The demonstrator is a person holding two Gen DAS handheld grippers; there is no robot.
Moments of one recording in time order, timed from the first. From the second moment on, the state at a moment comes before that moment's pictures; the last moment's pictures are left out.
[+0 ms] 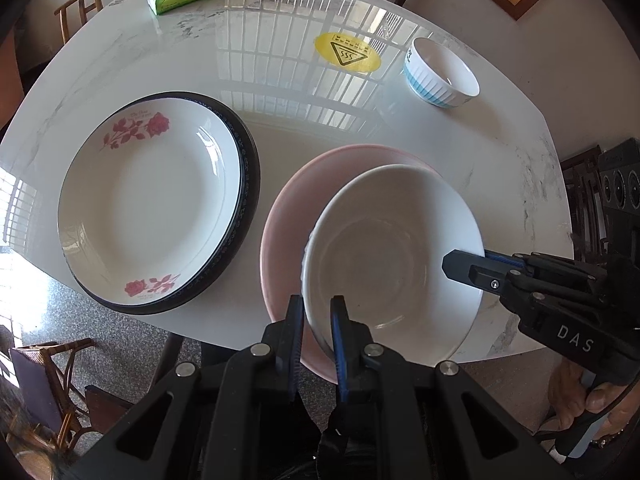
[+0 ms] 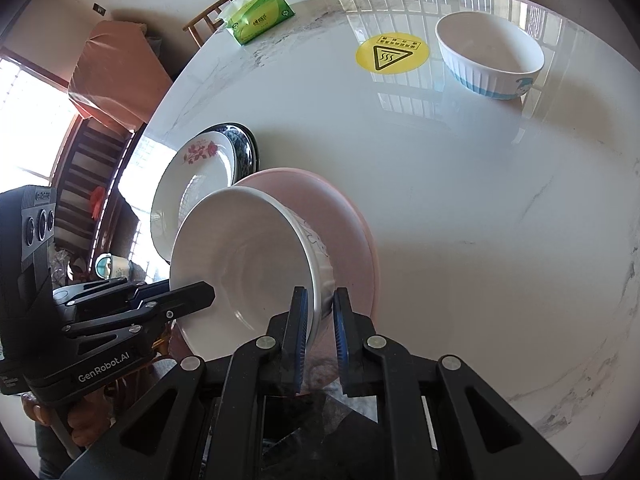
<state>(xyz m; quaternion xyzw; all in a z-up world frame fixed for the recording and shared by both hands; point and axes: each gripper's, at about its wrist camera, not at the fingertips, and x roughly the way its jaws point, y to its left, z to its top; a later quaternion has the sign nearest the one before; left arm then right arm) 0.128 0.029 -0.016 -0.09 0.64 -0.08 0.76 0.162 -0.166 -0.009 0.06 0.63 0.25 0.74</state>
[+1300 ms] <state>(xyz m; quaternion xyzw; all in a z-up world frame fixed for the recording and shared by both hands) 0.123 0.018 -0.003 -0.01 0.62 -0.12 0.78 0.164 -0.158 -0.017 0.03 0.63 0.22 0.75</state>
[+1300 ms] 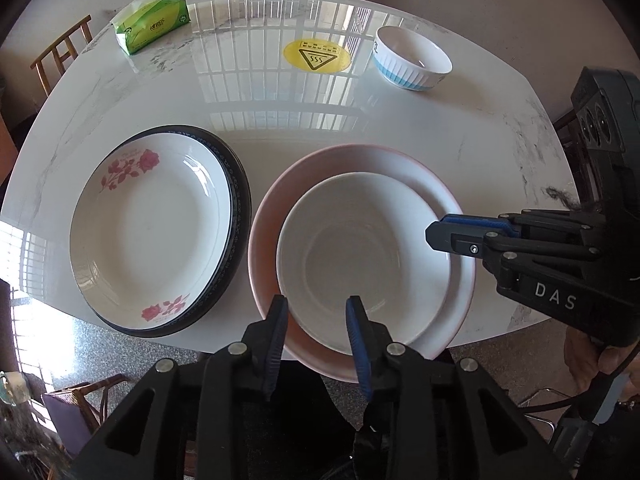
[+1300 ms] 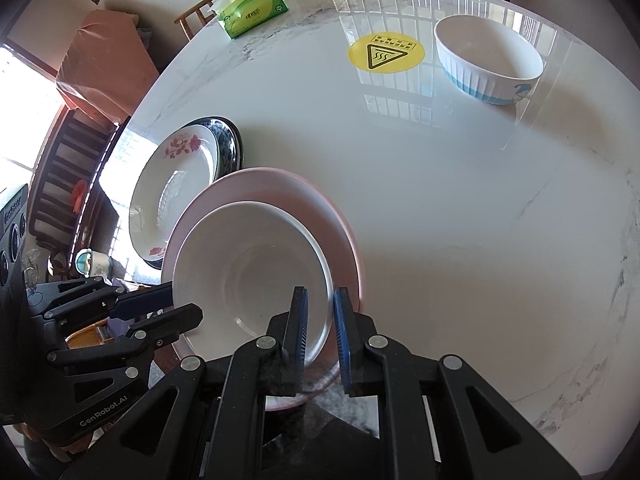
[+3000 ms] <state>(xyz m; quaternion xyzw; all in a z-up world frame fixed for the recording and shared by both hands) 0.311 -0.053 -0.002 -0.10 0.58 -0.15 0.79 0.233 -0.349 -0.079 0.23 0.51 0.13 0.82</state>
